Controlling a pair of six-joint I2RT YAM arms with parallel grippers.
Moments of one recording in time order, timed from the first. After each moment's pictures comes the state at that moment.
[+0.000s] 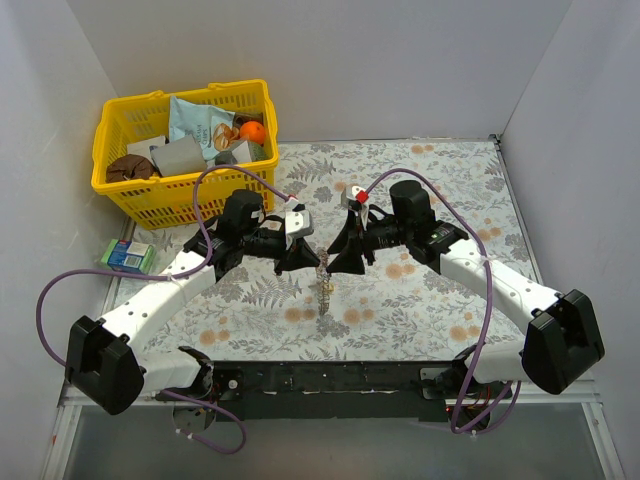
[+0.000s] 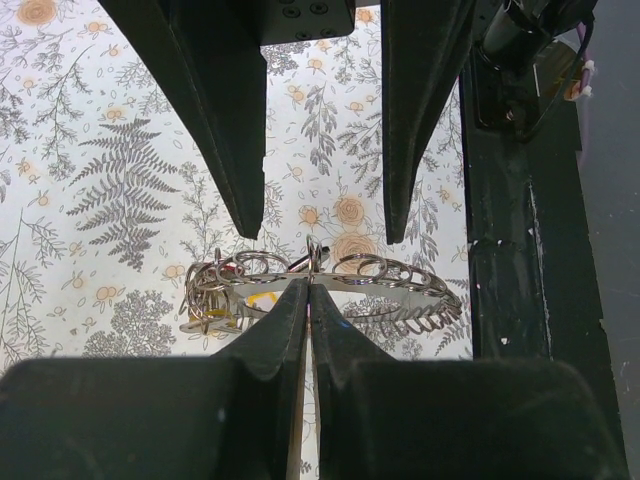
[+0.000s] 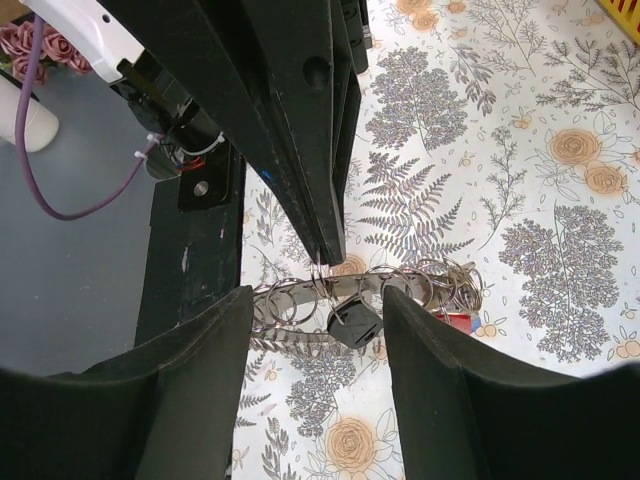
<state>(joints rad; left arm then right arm) -0.55 1.22 0.96 -0.32 0.89 0.41 0.62 1.32 0.97 -0.09 -0.99 -0.06</state>
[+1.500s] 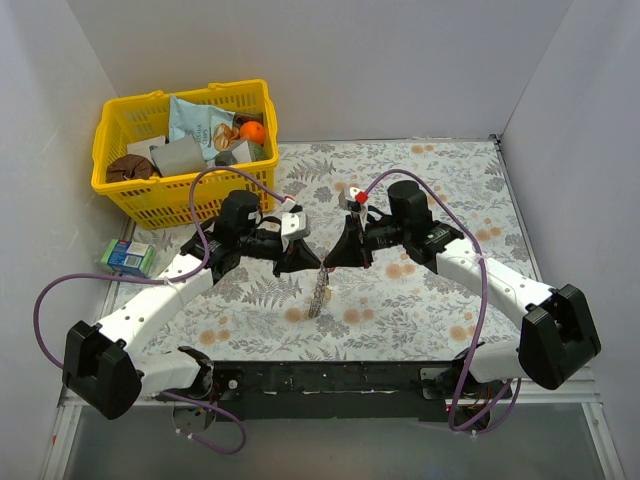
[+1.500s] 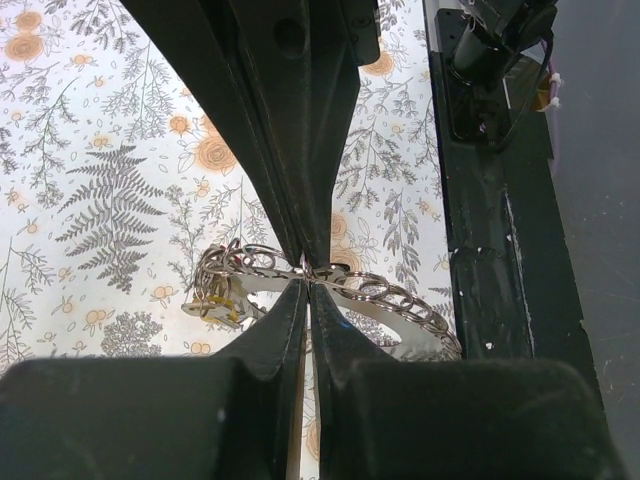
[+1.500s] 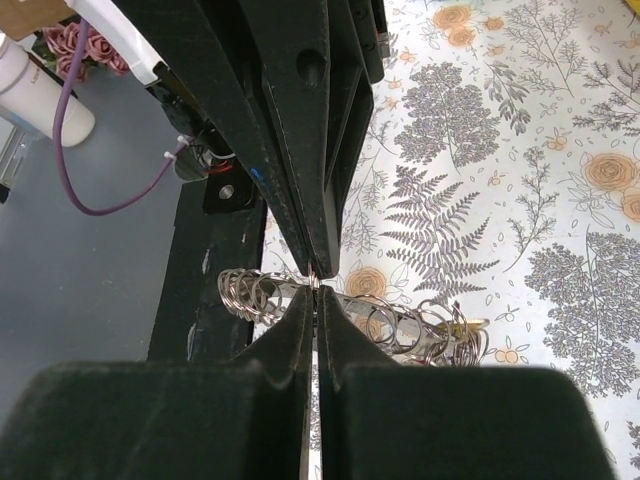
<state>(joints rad) -0.55 1.19 0.94 -0.29 0.96 0.40 0.62 1.35 0.95 -0.01 -1.07 -0.03</state>
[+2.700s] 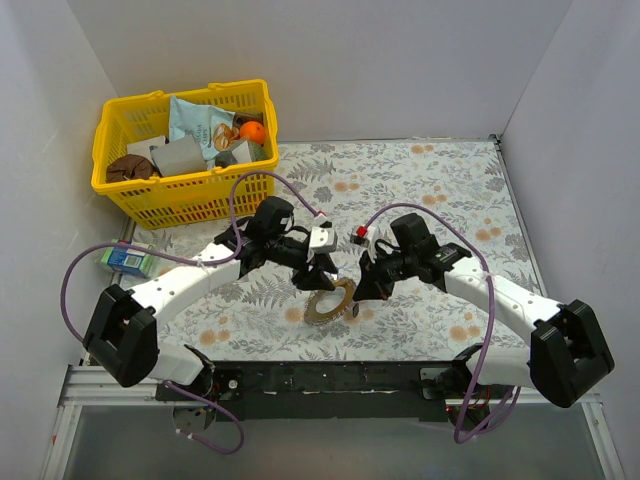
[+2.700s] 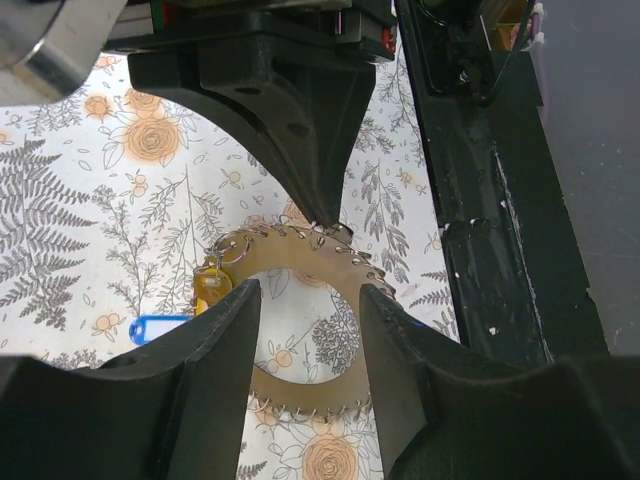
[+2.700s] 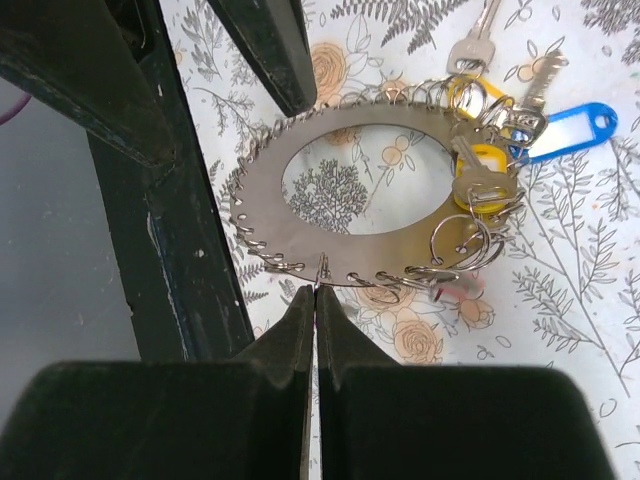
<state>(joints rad) -0.66 1.37 0.98 -0.31 0.93 0.51 0.62 1.24 0.78 -0.39 -0.77 -0.13</state>
